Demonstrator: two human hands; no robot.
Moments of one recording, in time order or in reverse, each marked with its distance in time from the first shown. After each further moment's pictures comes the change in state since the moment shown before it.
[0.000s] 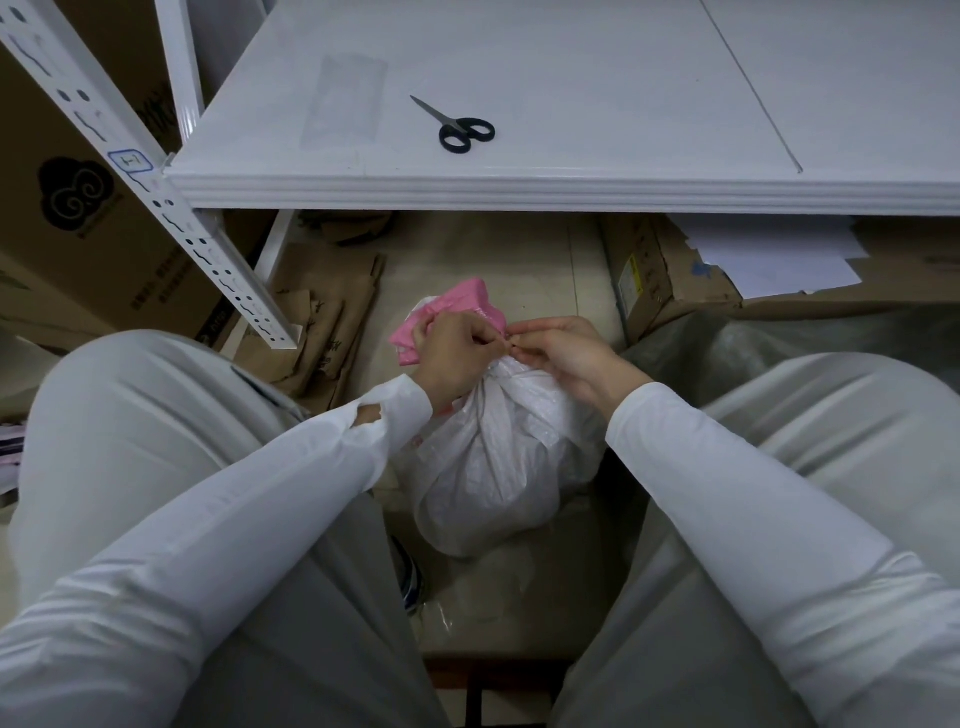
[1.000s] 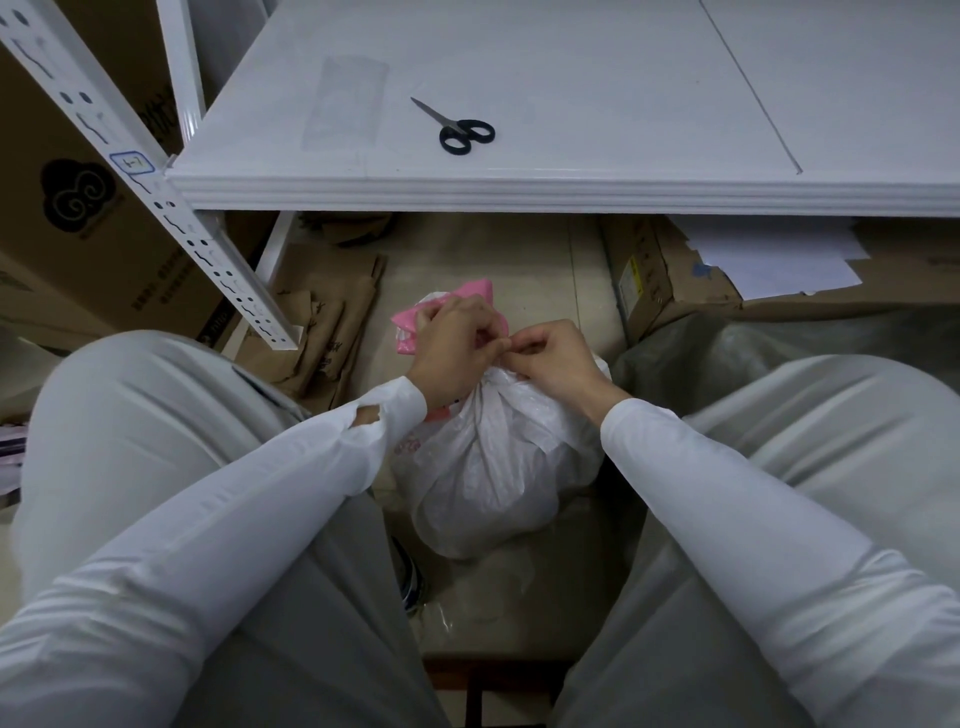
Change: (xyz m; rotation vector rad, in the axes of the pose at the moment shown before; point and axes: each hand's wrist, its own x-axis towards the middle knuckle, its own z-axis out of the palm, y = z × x) left_hand -0.003 0.006 -0.013 0.314 0.060 0.320; right_hand 0.003 0.021 0.003 -0.461 0.009 -0.307
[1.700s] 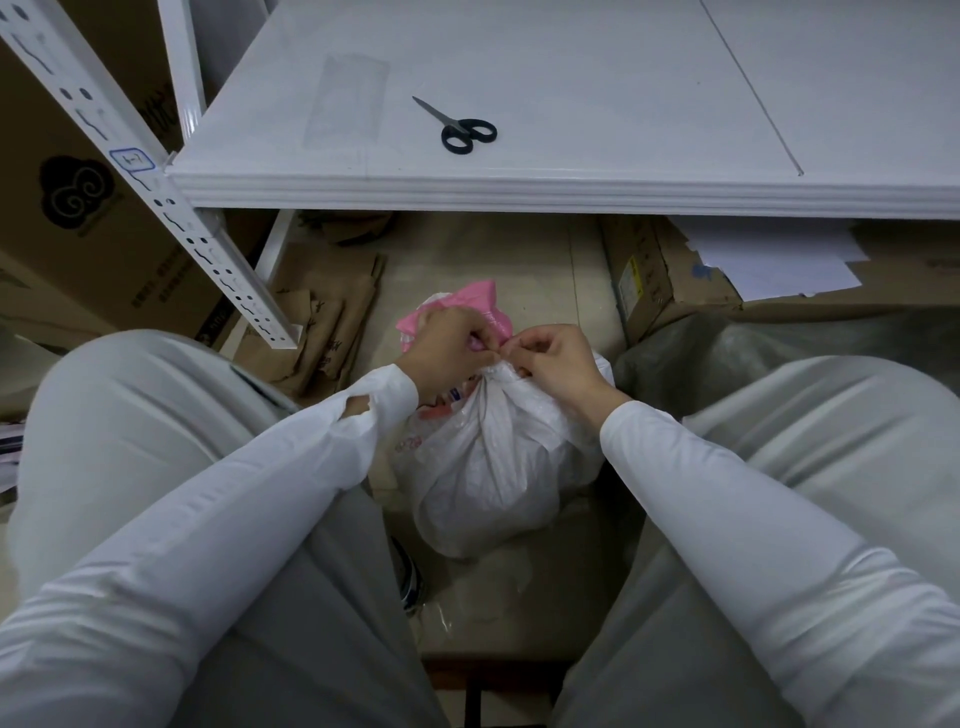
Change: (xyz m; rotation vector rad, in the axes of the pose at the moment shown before) left_hand 0.004 -0.004 -0.008 -0.041 -0.160 -0.074; right_hand 0.000 0.002 0.003 0.067 0.076 0.083
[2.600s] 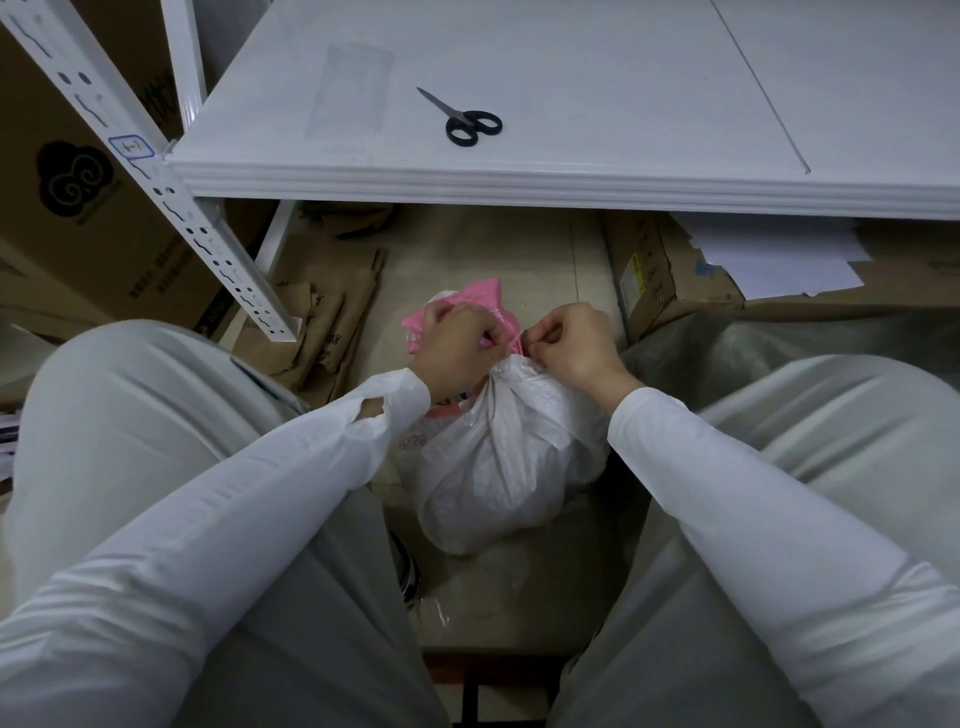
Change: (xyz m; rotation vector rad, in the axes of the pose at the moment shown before) left_hand 0.000 0.003 0.014 0.135 0.089 -0.001; right_hand 0.002 -0.015 -0.015 -0.560 0.124 -0.125
